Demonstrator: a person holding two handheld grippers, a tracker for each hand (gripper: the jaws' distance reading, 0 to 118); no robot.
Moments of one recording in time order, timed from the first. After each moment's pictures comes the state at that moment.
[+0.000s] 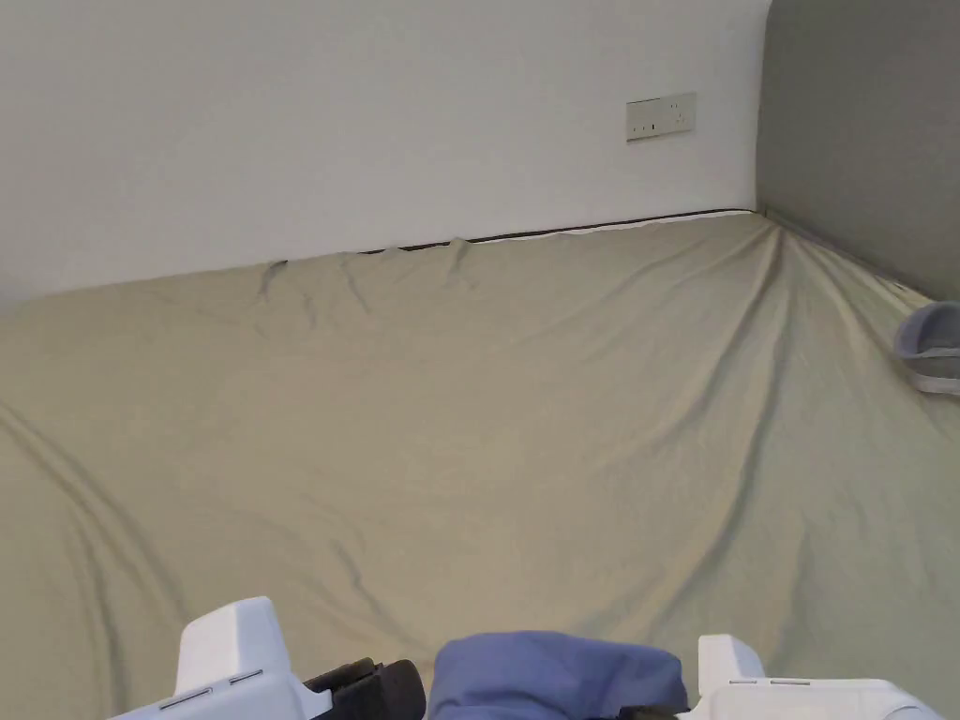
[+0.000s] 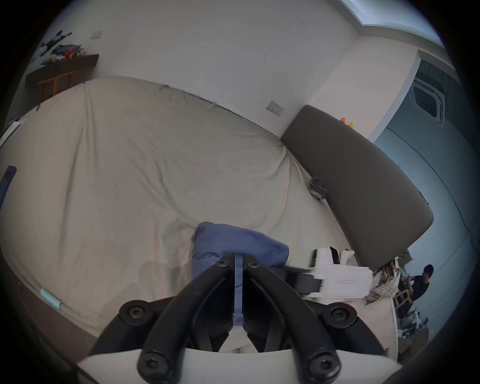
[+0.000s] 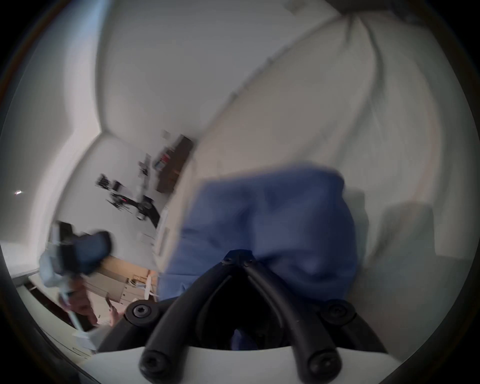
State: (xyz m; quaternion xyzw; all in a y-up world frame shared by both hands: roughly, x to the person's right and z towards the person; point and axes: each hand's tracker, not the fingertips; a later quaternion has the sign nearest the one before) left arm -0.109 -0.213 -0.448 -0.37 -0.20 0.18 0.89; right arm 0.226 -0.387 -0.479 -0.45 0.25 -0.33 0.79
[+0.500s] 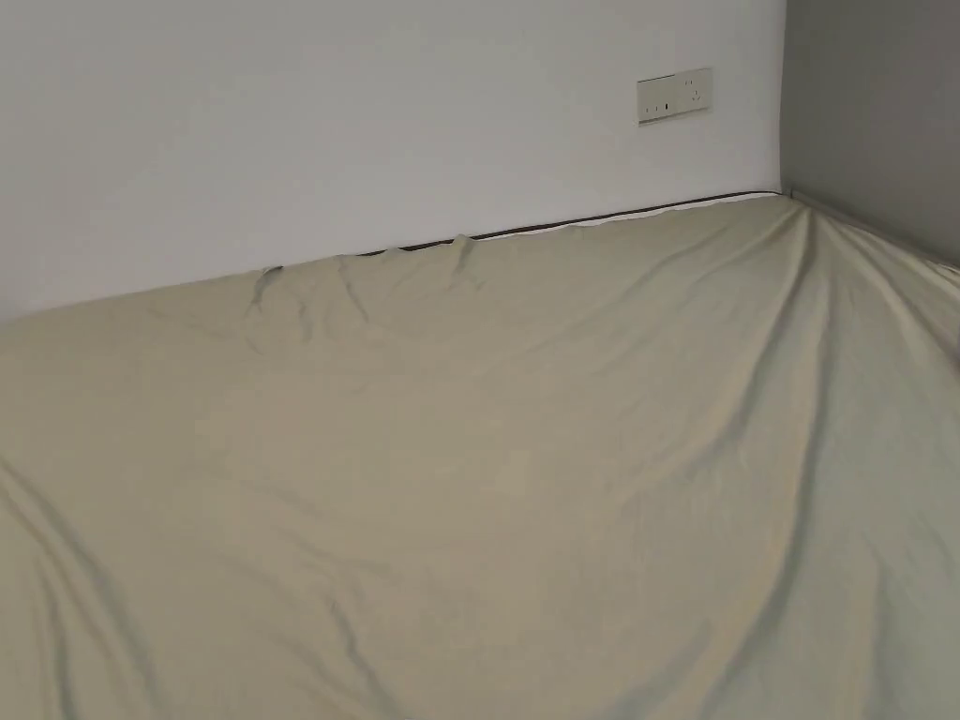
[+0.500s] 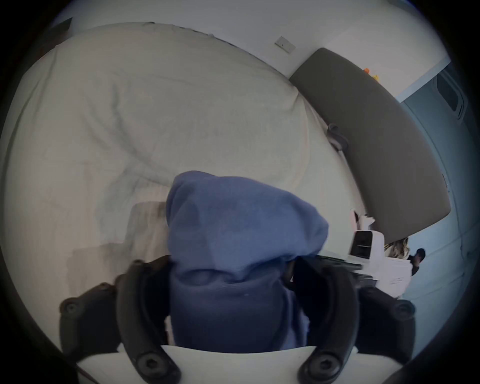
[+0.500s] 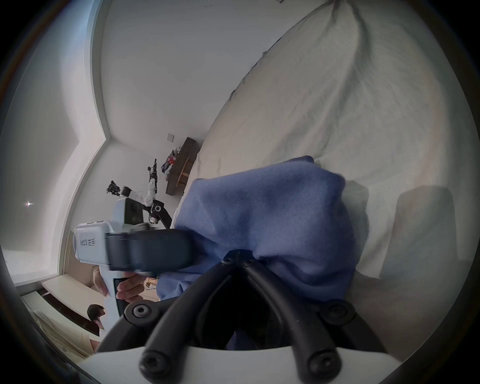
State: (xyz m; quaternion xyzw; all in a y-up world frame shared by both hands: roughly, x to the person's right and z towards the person) left arm -0.053 -0.310 -0.548 -0.53 -0.24 0.15 0.80; right arm 0.243 -0.394 -0.474 -0.40 0.28 -0.38 0.78
